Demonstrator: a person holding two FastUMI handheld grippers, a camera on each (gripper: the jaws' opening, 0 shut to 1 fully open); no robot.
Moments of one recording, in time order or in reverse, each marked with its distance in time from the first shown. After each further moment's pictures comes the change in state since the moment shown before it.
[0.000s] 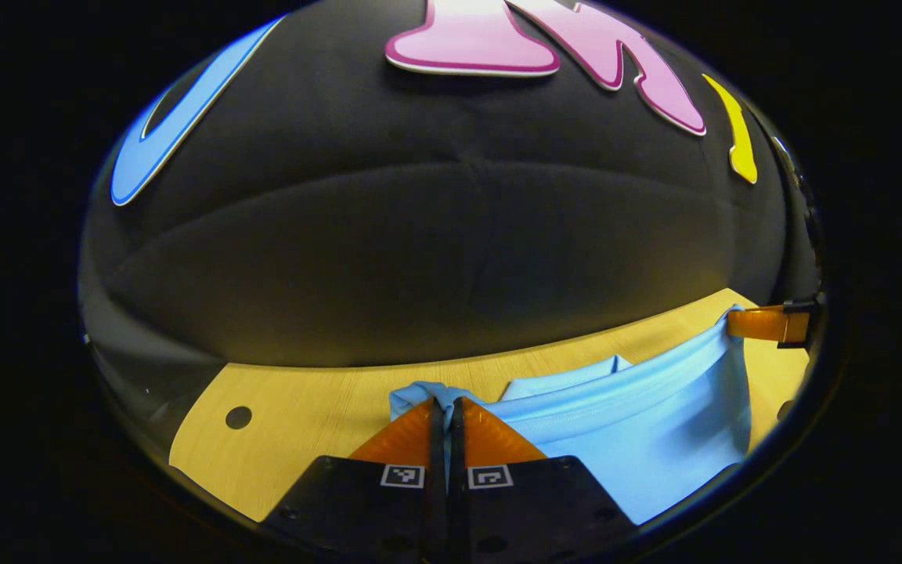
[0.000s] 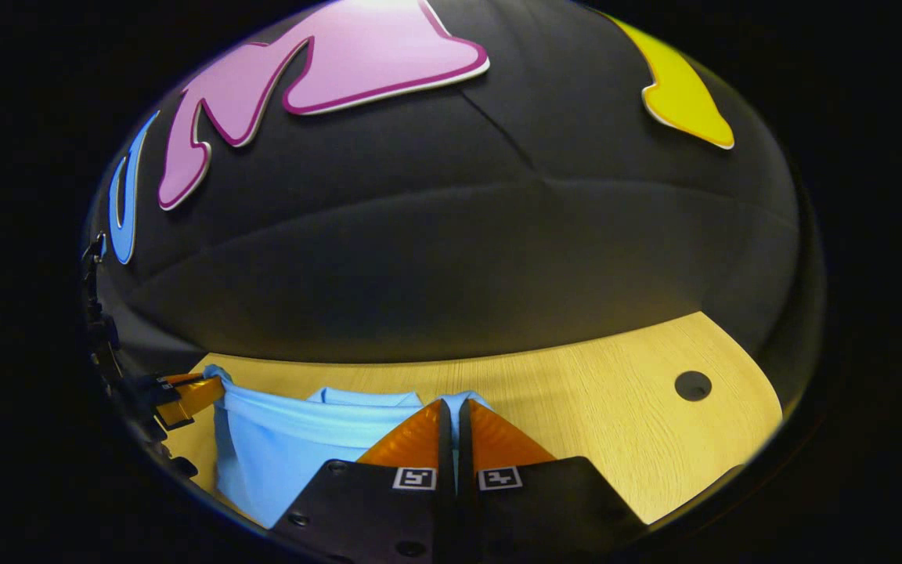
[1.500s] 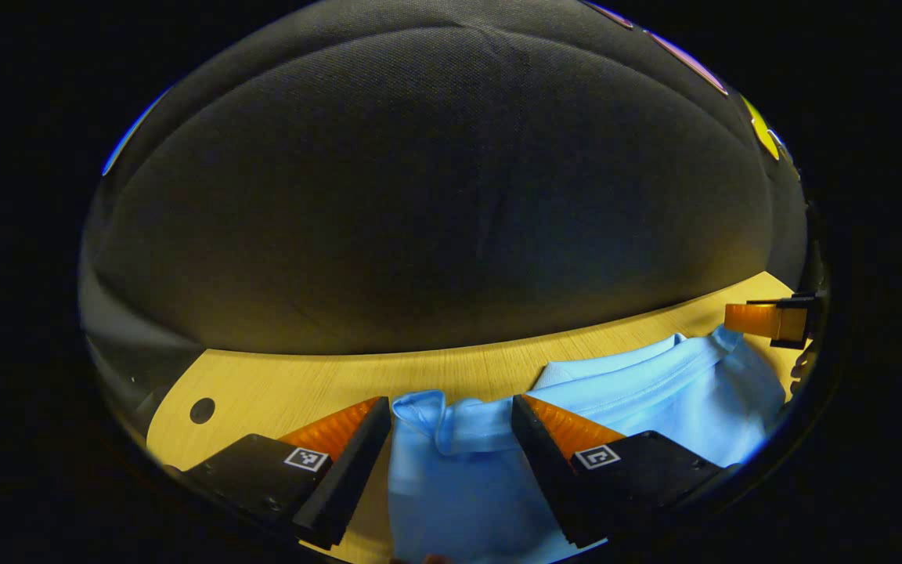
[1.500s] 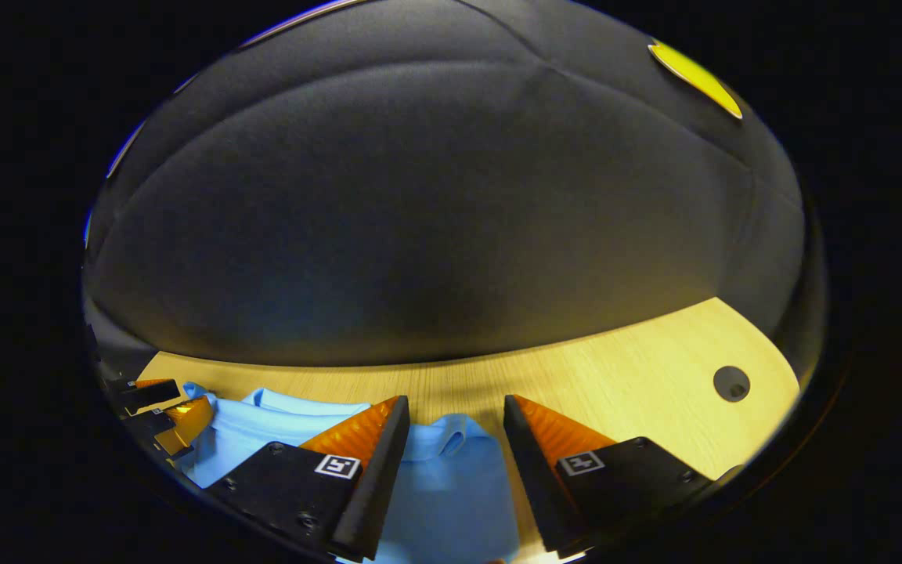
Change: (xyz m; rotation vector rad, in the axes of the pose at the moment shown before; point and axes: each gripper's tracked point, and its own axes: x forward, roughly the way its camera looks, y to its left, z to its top) left arm 0.051 0.015 -0.033 -0.018 0.047 0.047; right arm 0.067 -0.017 -0.018 -0.004 0.009 -0.103
